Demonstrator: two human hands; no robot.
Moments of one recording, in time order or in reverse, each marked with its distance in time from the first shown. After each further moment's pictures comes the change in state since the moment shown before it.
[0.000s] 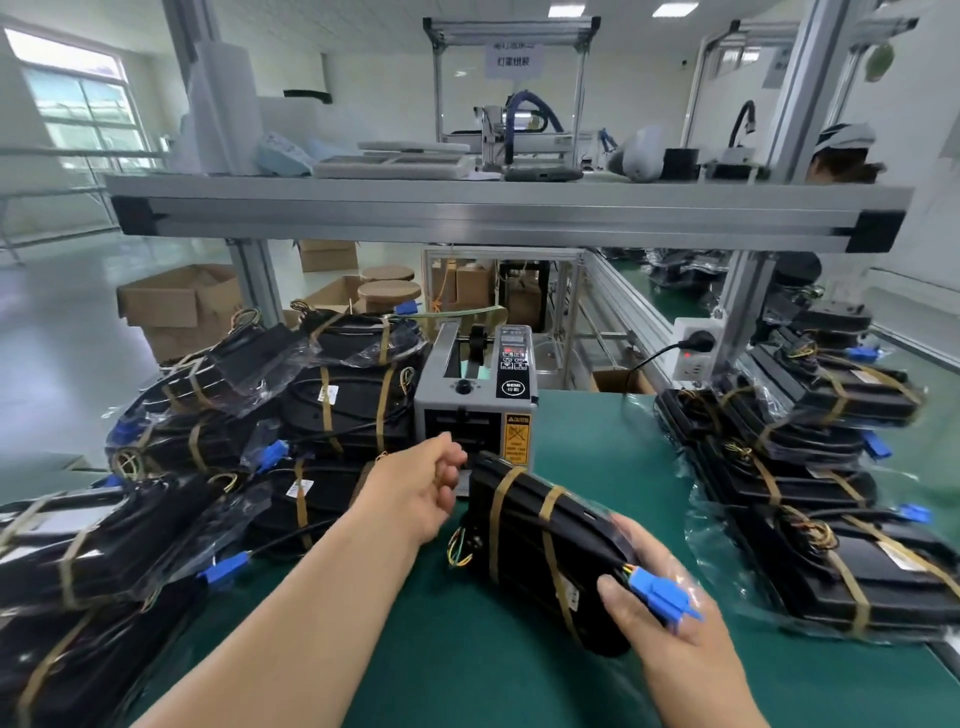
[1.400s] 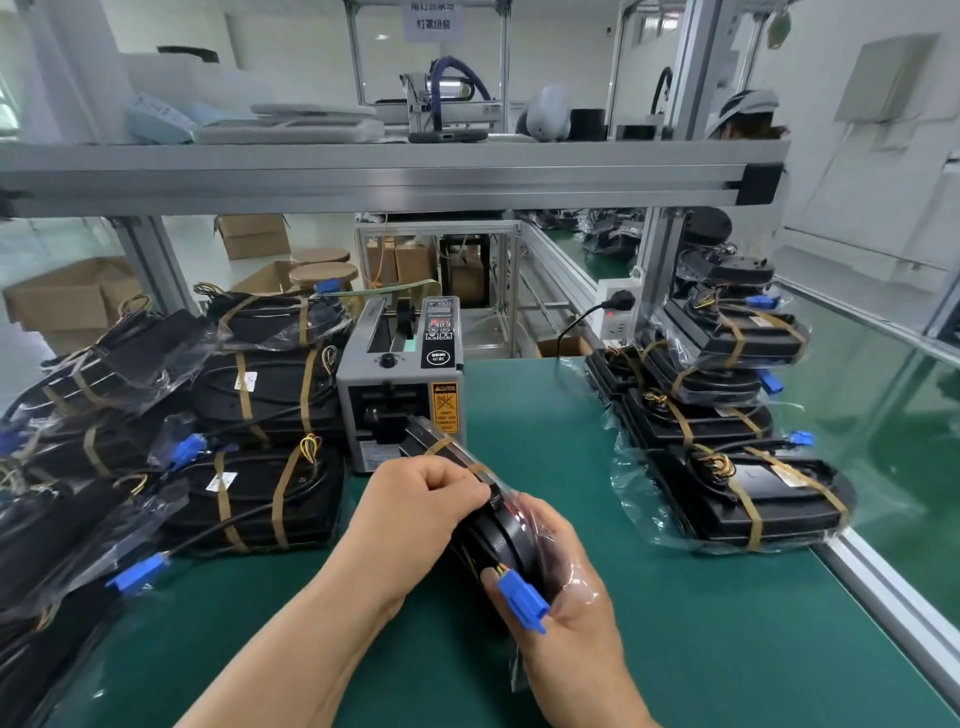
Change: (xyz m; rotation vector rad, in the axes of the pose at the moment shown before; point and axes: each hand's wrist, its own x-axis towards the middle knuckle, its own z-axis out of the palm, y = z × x) left_hand -0.096 -0.043 0.022 0.662 -0.183 0.469; right_hand -0.025 0.011 0.029 0.156 -0.029 -0.062
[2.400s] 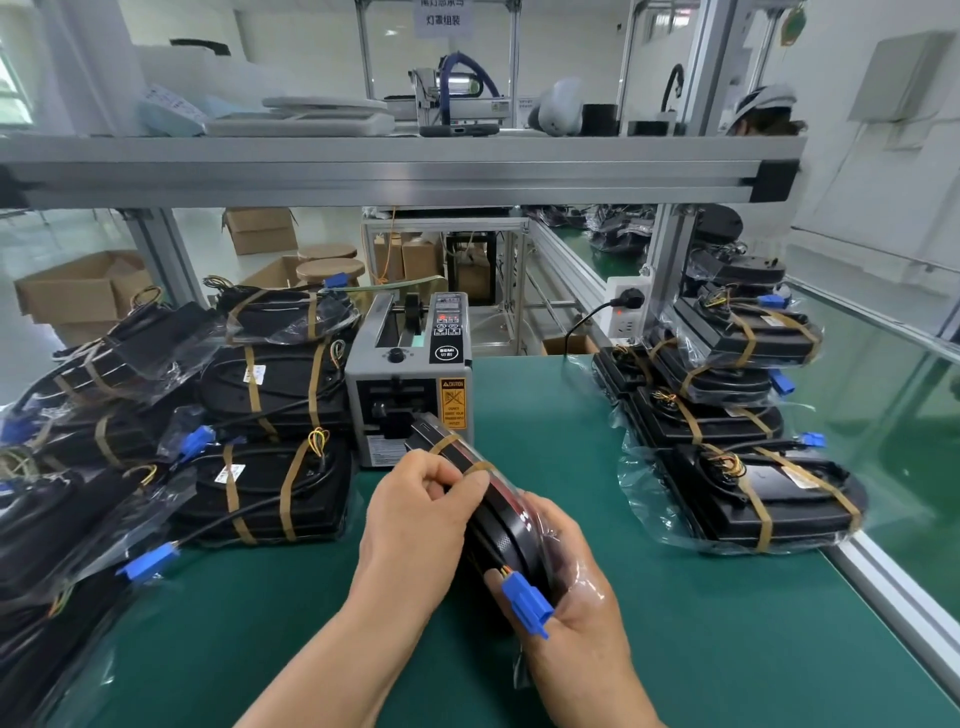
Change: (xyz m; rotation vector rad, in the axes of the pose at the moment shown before) left_hand 0.003 -0.027 0.013 0.038 0.246 0.029; right_hand 0.000 0.002 0.002 -0.030 -0.011 -0.002
